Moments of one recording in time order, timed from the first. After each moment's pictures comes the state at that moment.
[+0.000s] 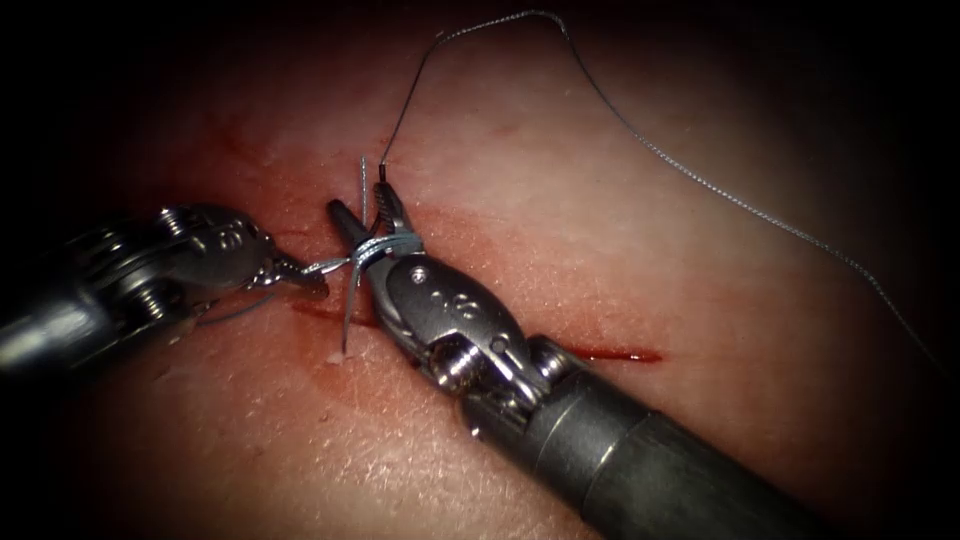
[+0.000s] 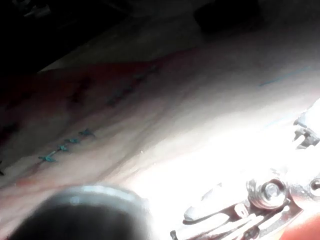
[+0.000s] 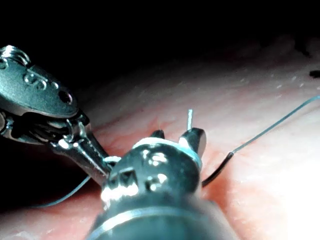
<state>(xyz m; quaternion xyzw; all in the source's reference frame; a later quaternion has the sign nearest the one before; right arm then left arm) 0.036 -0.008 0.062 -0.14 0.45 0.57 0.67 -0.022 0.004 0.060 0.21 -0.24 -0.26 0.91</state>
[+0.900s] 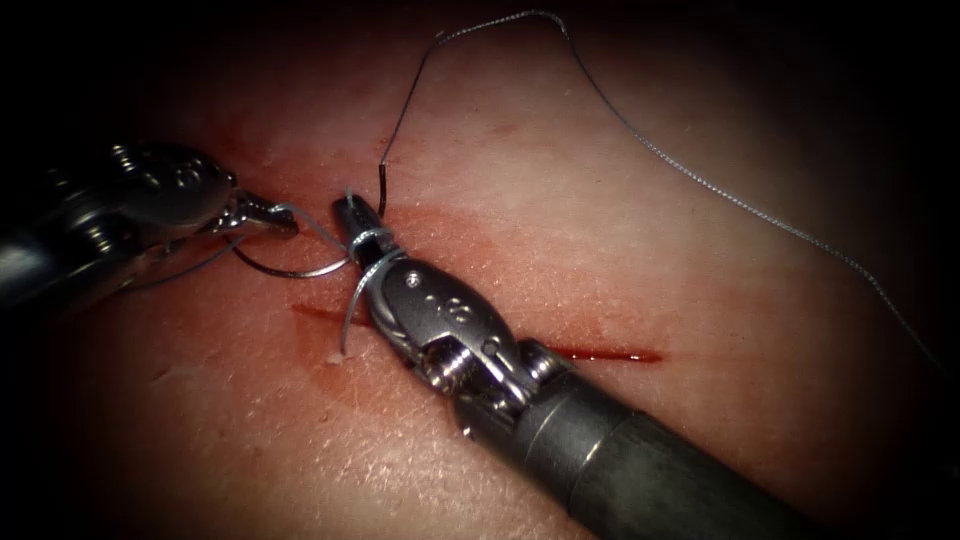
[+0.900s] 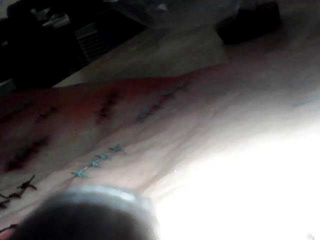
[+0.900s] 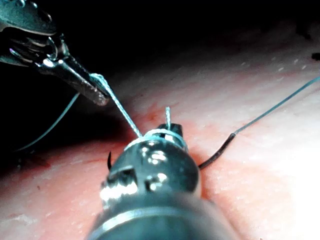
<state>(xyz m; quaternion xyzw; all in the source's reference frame) 0.037 -0.009 0.063 -0.11 0.47 0.58 0.66 -0.019 0.008 0.057 0.15 -0.23 -0.29 0.92</state>
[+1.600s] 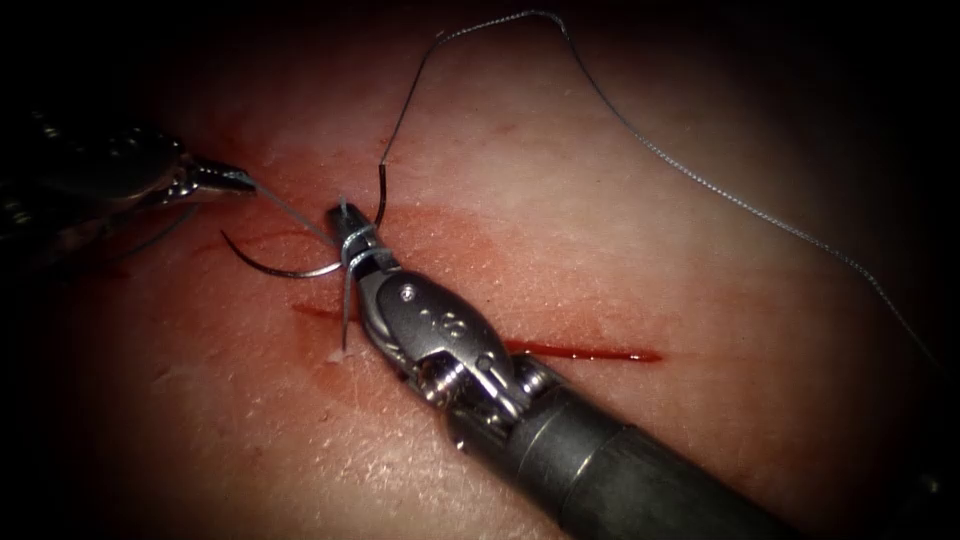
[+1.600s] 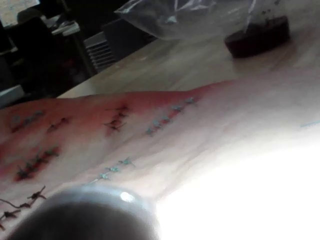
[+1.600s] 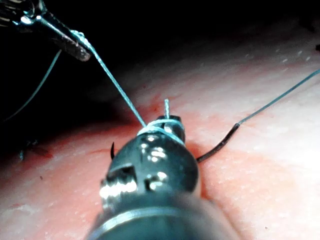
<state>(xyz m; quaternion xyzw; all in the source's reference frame) 0.037 -0.011 0.065 -0.11 0.47 0.58 0.66 -0.018 0.009 0.053 0.11 -0.25 -0.31 0.91</state>
